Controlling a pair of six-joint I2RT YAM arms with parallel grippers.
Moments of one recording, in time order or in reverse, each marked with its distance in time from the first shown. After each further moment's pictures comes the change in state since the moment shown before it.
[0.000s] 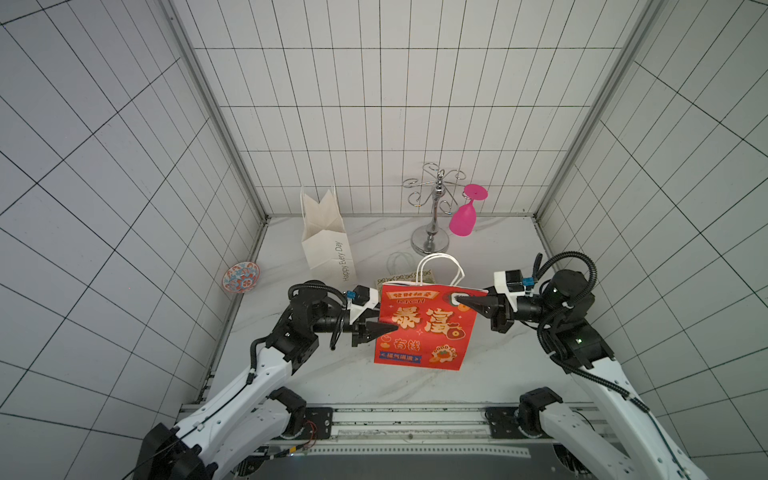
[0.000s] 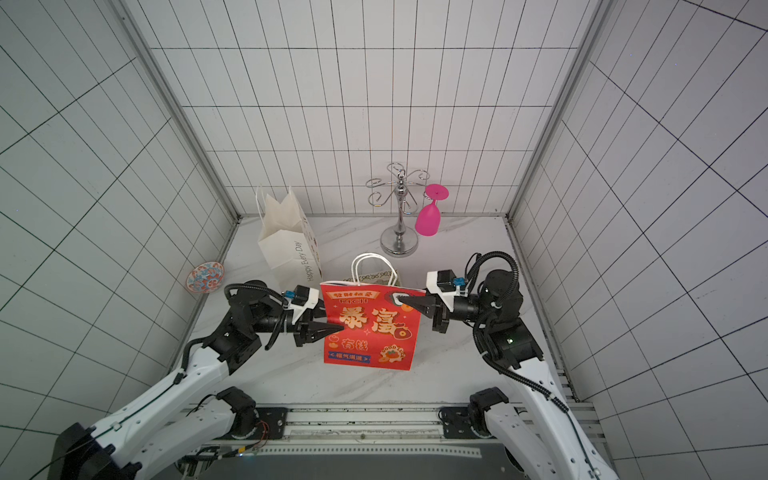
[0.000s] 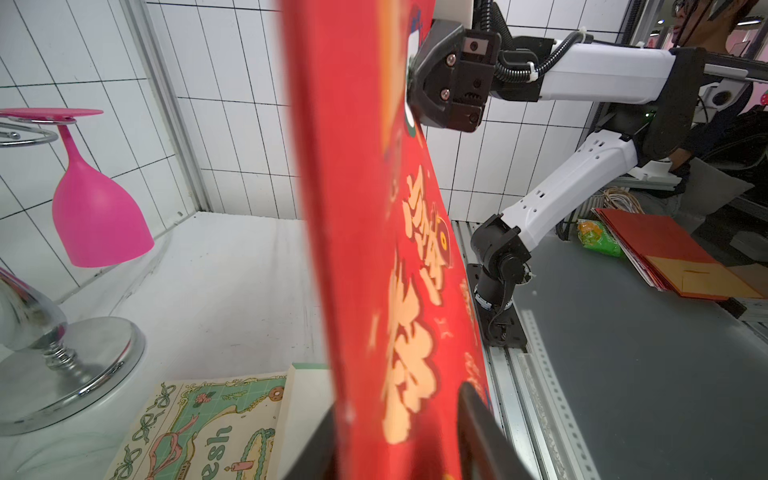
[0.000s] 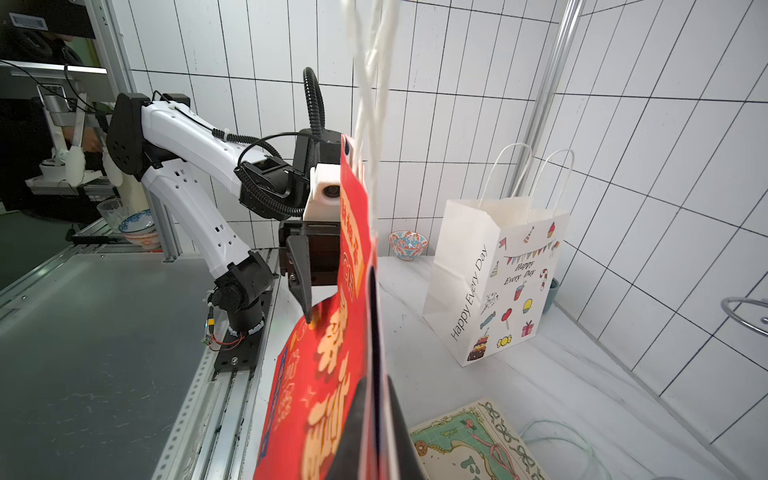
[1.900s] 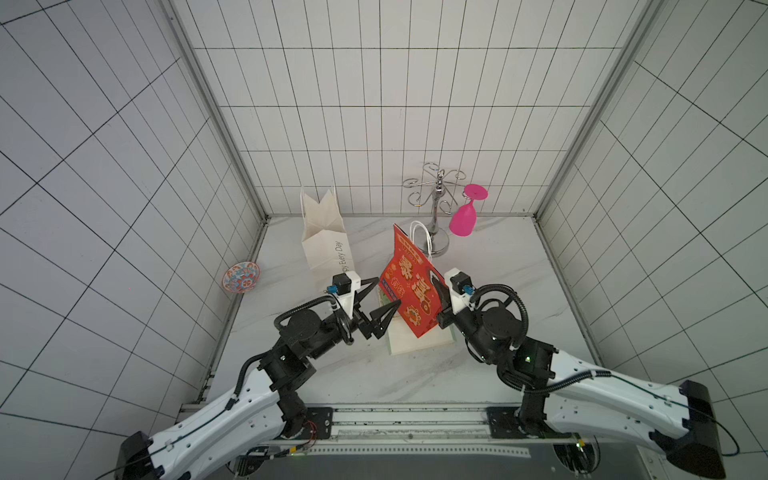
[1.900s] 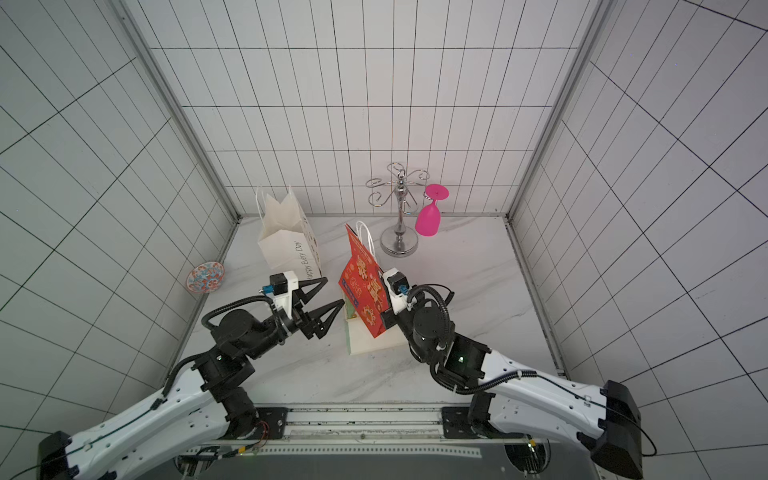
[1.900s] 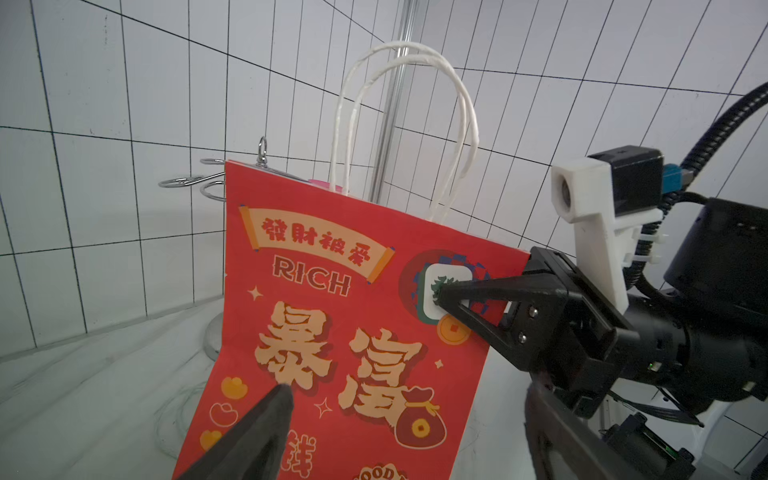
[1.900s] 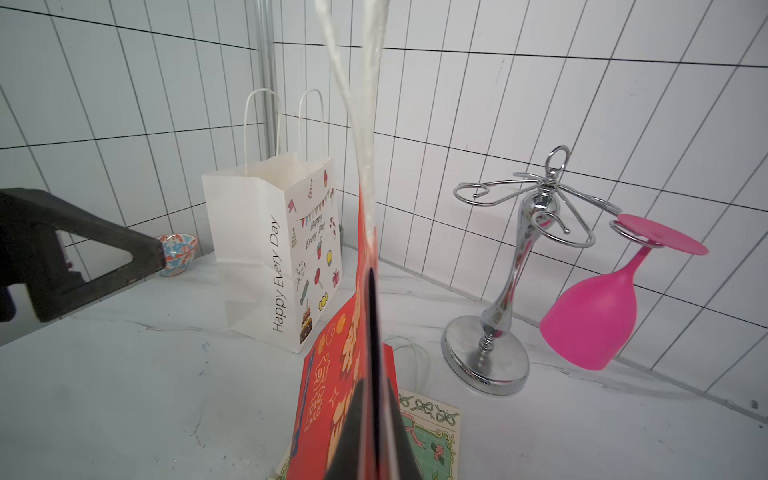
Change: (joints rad) left arm -0.286 -0.185 -0.063 0.177 -0.895 -0.391; right arm 0.827 0.199 -0.096 0.286 1.749 0.094
